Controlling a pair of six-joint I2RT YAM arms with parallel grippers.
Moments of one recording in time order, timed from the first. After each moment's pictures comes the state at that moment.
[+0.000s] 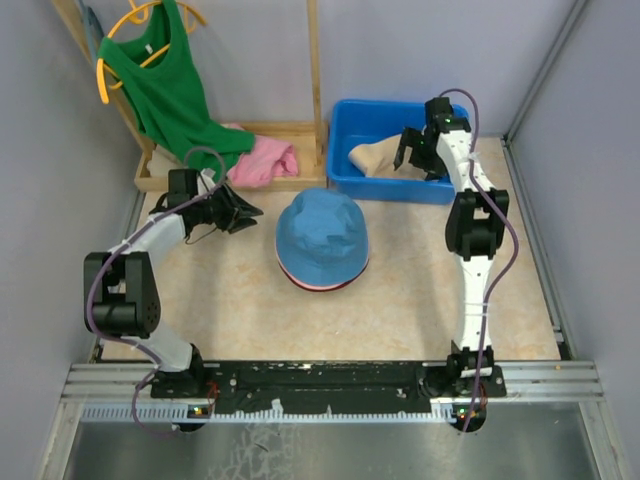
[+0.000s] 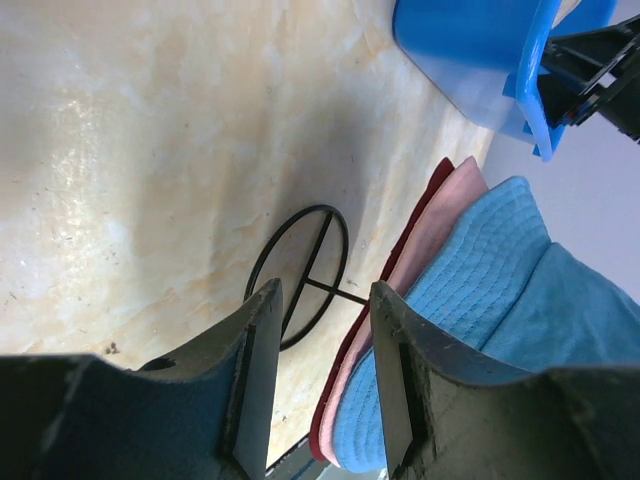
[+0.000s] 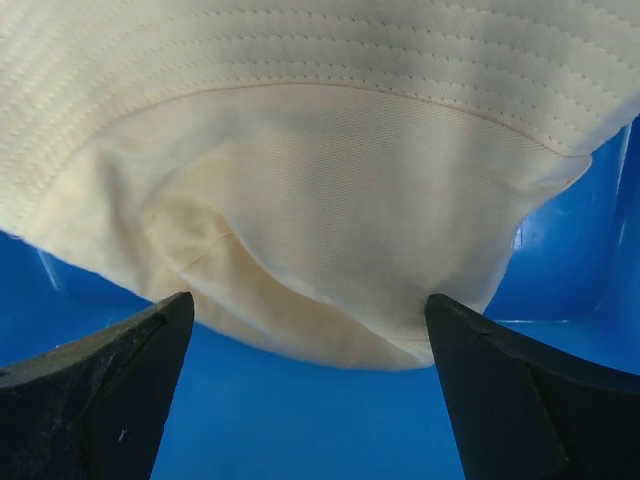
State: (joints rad) left arm -0.02 1.61 1.01 -0.17 0.66 -0.79; right arm 0.07 2.39 2.31 -0.95 -0.09 0.34
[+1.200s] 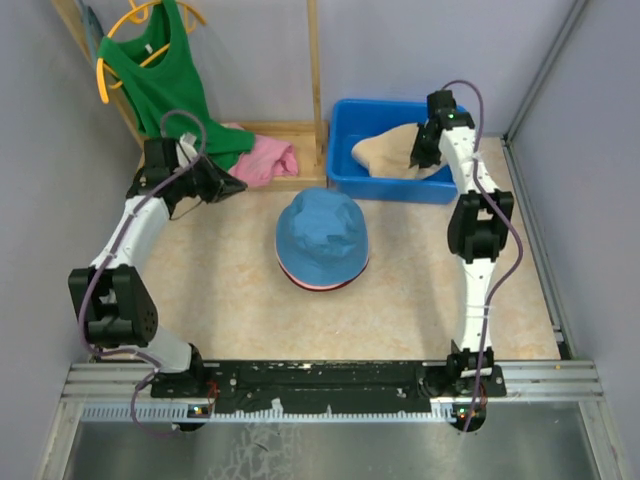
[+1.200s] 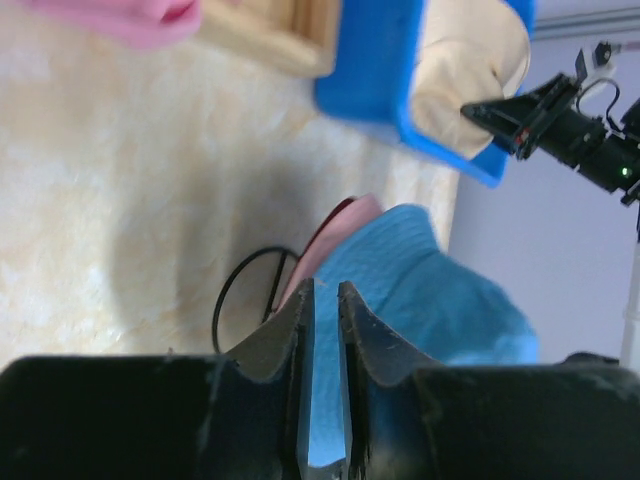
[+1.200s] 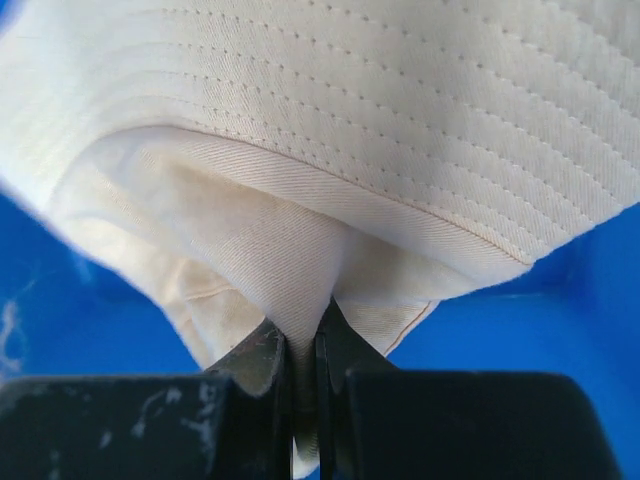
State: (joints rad) left arm 0.02 1.56 1.23 -0.35 0.62 -0.74; right arm 0.08 2.39 2.31 -0.96 -0.03 0.35
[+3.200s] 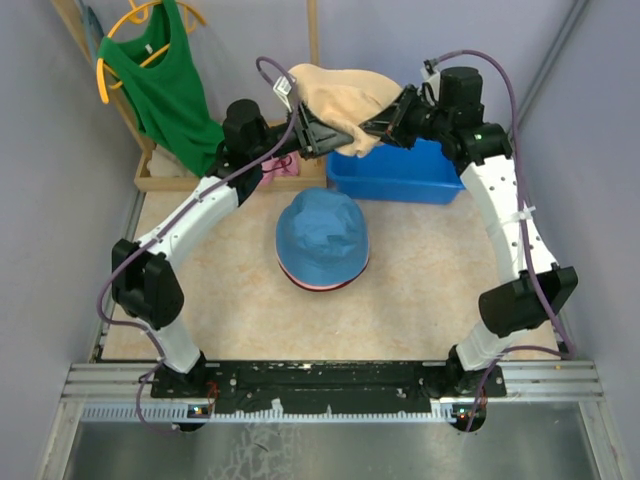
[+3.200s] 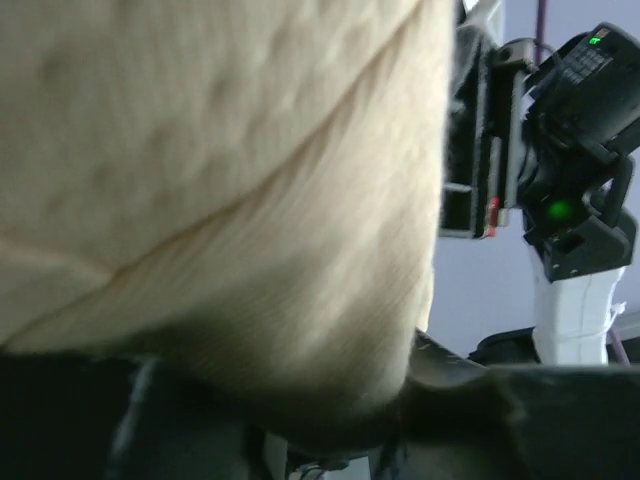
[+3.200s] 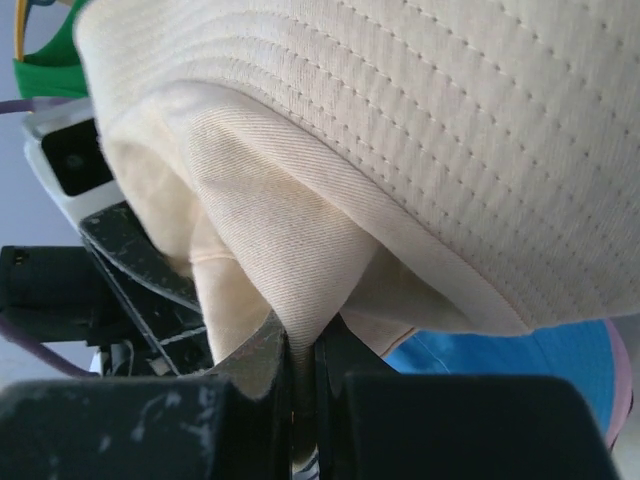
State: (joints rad) left arm -0.49 1.73 1.57 0.28 0.69 -1.02; right arm 0.25 1.62 1.89 -0.63 -0.55 0.84
